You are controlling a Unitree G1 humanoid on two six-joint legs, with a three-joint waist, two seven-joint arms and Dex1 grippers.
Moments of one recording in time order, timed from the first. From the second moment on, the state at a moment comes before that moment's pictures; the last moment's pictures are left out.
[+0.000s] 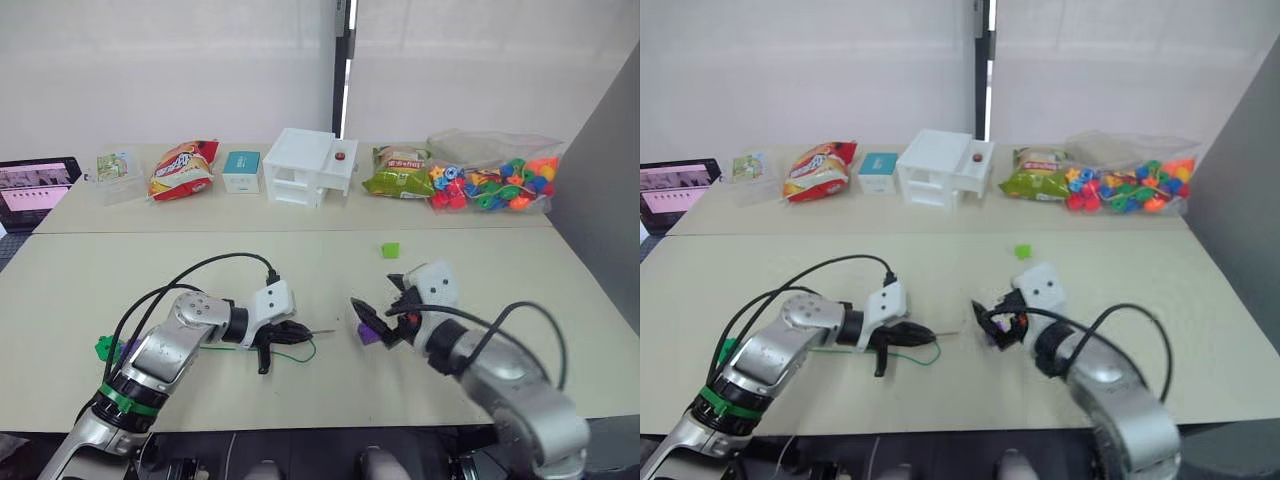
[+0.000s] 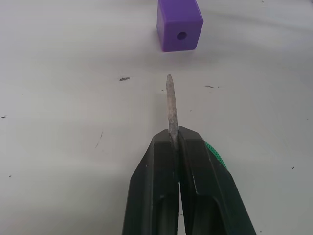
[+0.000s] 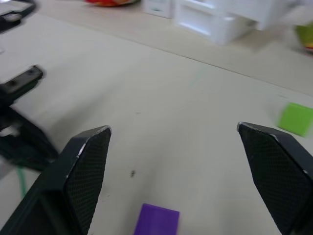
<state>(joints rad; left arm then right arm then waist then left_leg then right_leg) -0.44 0.64 -0.28 -0.14 -0.20 0.51 -1.11 -0.21 -0.43 -0.01 -0.78 0.38 0.99 0.49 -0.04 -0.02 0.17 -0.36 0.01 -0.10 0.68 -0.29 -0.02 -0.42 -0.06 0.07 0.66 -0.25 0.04</state>
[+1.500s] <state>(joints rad) -0.53 0.63 -0.41 -0.33 -0.20 0.78 -0.98 -0.55 -0.65 0.35 0.04 0.08 0.29 1.30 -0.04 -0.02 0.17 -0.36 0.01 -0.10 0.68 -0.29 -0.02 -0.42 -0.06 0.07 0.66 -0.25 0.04</state>
